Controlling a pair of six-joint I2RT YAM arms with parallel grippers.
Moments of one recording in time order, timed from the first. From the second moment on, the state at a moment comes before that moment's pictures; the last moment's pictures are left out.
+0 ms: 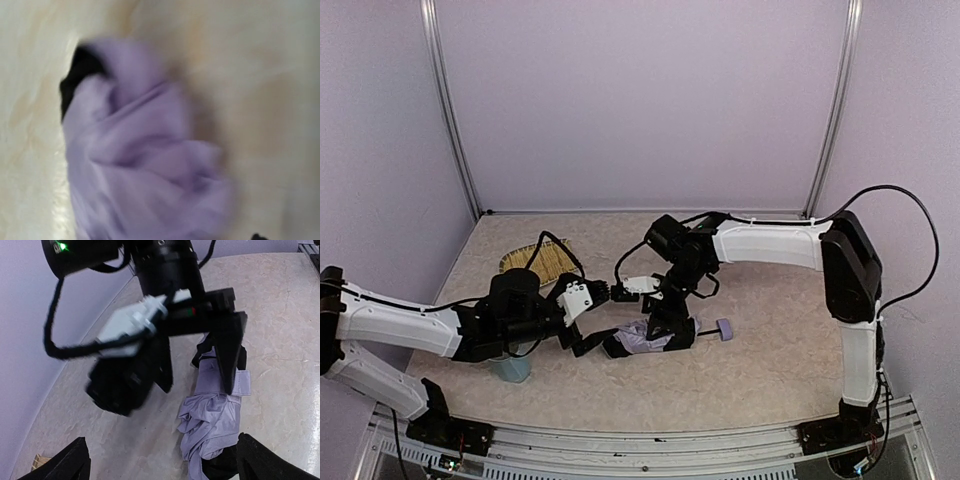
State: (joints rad) left arm -0.94 1.33 0.54 0.43 0.00 0.48; right arm 0.83 2.04 1.64 -0.78 -0.41 -0.74
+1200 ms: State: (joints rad) left arm -0.90 0.94 0.46 0.43 -0.26 0.28; right arm 0.87 1.72 1.58 -0.15 -0.34 -0.46
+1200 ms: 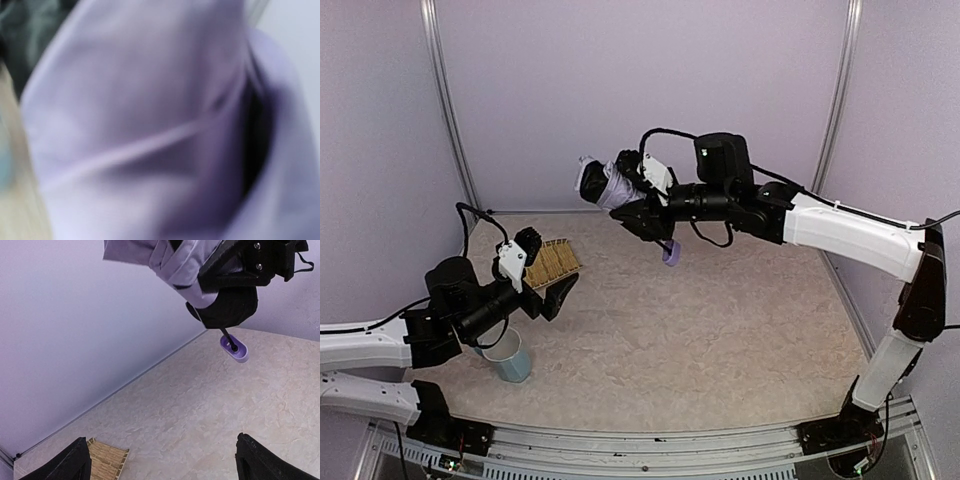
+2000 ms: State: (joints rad) left arm -0.89 0.95 0.64 0.33 -0.22 0.21; right arm 0.89 2.03 0.78 1.36 -0.23 0.08
